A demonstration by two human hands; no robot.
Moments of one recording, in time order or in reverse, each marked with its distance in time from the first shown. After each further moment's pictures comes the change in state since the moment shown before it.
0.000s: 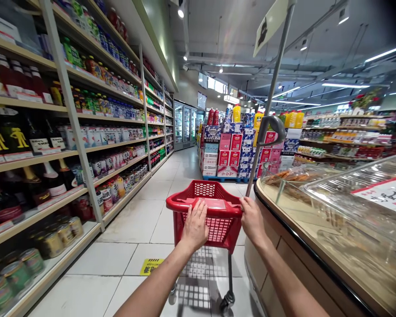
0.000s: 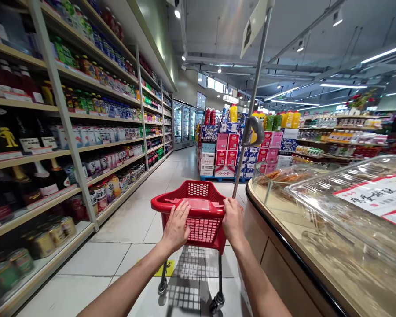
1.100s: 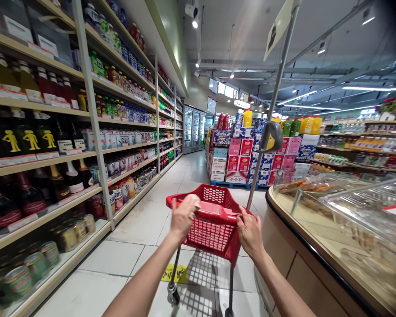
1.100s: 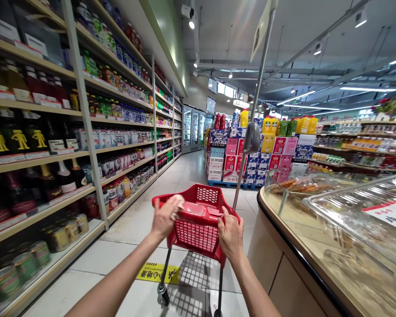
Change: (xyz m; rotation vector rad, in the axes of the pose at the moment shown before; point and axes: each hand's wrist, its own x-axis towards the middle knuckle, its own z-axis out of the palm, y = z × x) left_hand 0.005 -0.056 -0.028 0.050 0.155 -0.168; right_hand -0.018 -0.016 0.016 0.036 -0.104 0.039
